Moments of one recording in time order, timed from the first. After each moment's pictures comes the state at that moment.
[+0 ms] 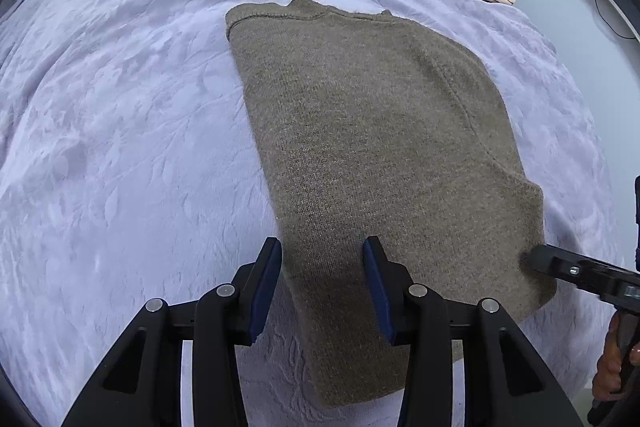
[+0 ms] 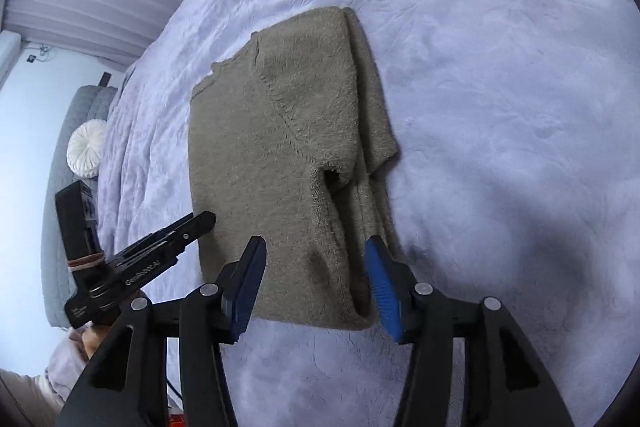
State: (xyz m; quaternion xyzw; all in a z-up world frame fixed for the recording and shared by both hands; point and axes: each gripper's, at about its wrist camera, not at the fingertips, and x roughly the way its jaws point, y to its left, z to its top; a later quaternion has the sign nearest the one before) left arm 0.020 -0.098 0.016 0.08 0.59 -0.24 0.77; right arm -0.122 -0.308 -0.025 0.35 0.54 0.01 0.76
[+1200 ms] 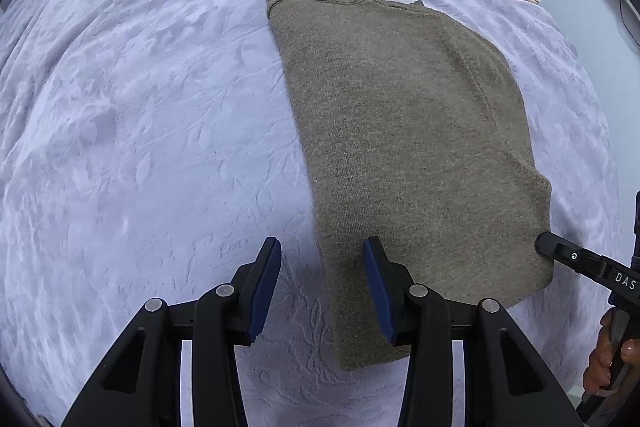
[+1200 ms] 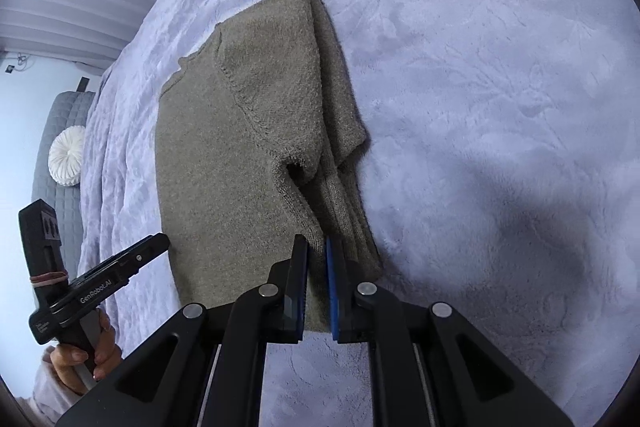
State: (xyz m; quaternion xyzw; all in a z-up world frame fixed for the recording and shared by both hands) left arm 0.017 -0.083 0.027 0.08 0.63 -0.19 0.75; right arm -0.129 -0.323 -0.030 0.37 0.54 -0.01 0.75
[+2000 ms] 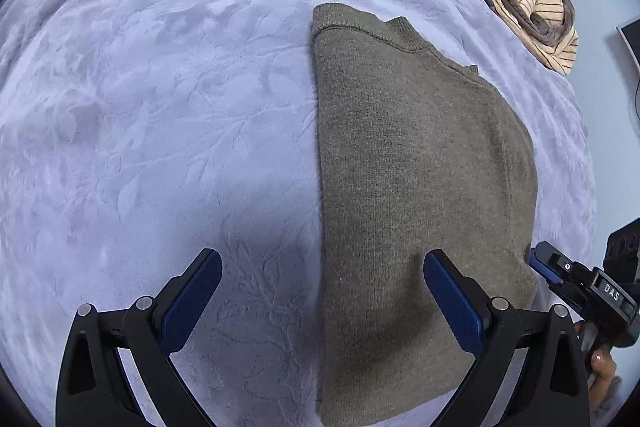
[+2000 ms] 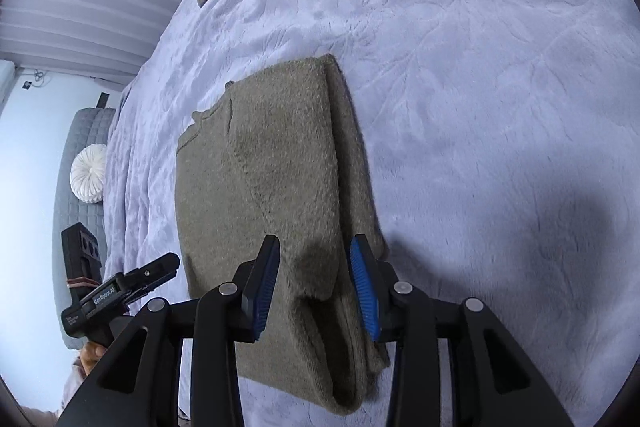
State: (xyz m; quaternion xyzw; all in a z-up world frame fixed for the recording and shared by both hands) left arm 0.084 -0.071 0.006 -0.03 0.65 -0.17 0.74; right arm -0.072 -0.371 -0.039 0.41 0.52 0.01 0.75
